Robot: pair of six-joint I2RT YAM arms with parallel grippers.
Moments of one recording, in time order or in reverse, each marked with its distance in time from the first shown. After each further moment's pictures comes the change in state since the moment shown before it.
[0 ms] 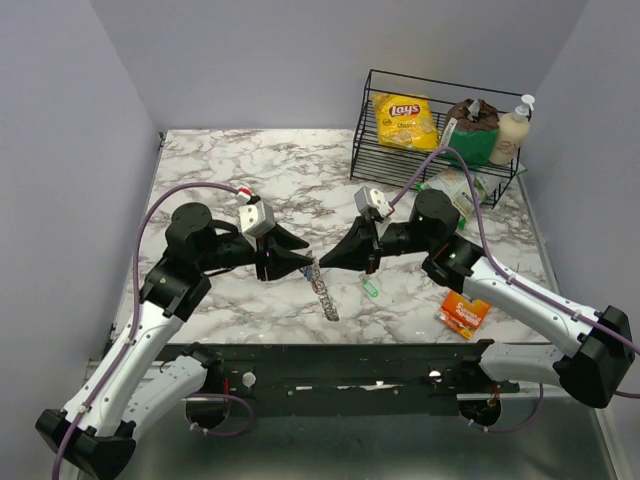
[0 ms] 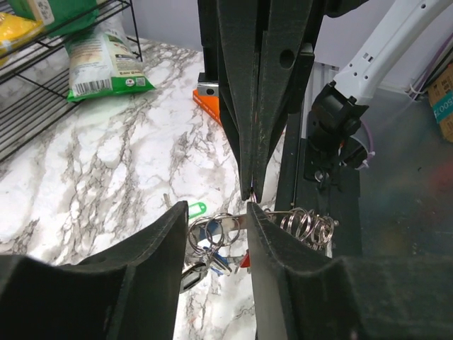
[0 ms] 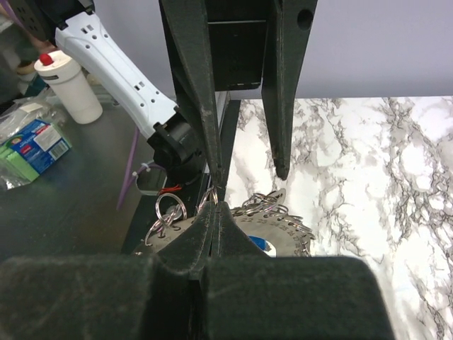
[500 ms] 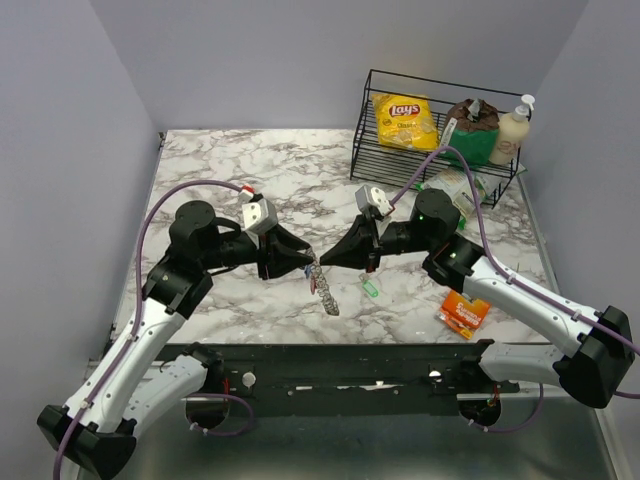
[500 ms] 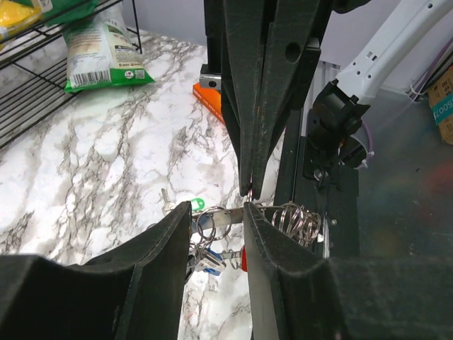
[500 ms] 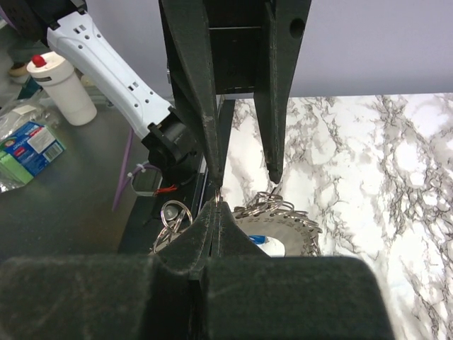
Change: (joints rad) left arm 0.000 0.005 0.000 -0.010 -0.012 0.000; right arm 0.000 0.000 0.000 -0.001 0.000 0.000
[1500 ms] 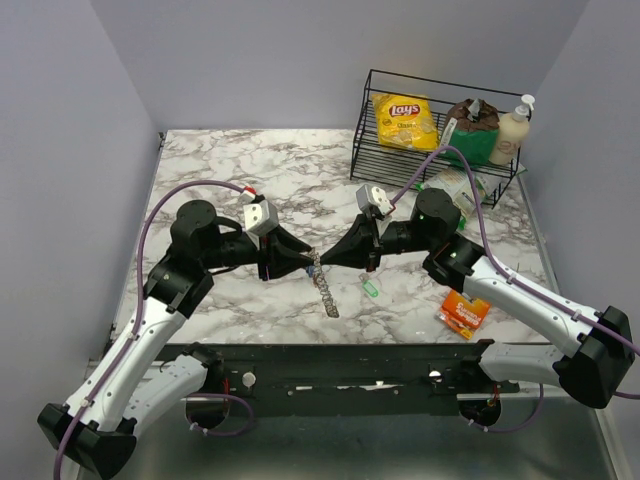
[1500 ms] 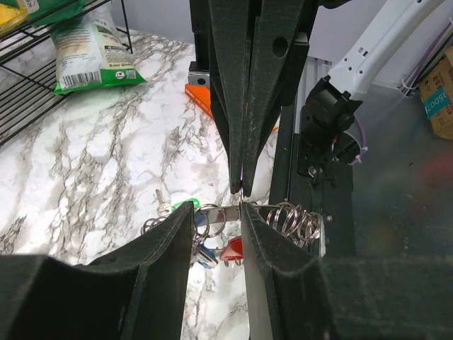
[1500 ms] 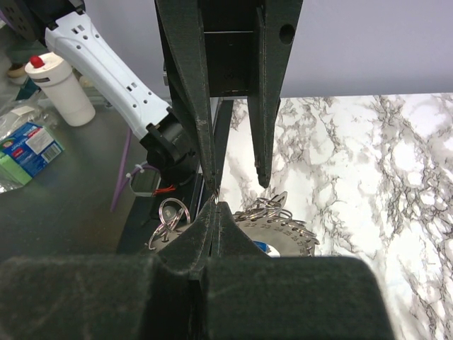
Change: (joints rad) left arm 0.000 0.012 0.000 0.000 0.029 0.001; right arm -0.005 0.000 0.000 0.000 0.000 0.000
